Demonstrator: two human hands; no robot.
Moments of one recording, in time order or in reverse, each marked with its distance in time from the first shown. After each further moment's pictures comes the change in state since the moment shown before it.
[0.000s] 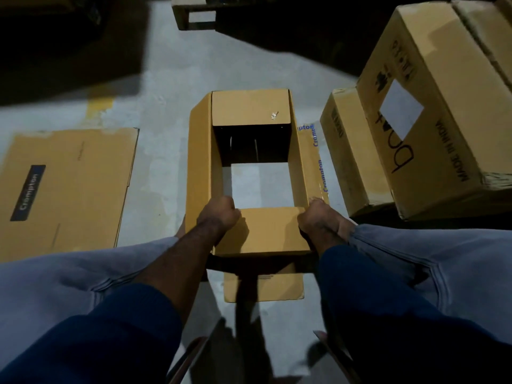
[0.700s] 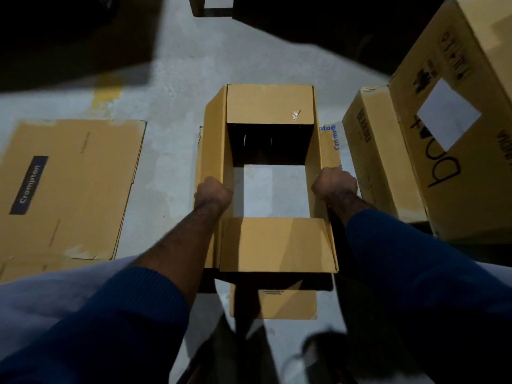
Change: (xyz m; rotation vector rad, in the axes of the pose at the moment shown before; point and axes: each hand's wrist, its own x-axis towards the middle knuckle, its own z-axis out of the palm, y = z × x) left_hand 0.077 -0.019 -0.018 -0.222 0.187 -0.426; right_hand 0.110 -0.056 -0.027 -0.361 0.340 -0.203
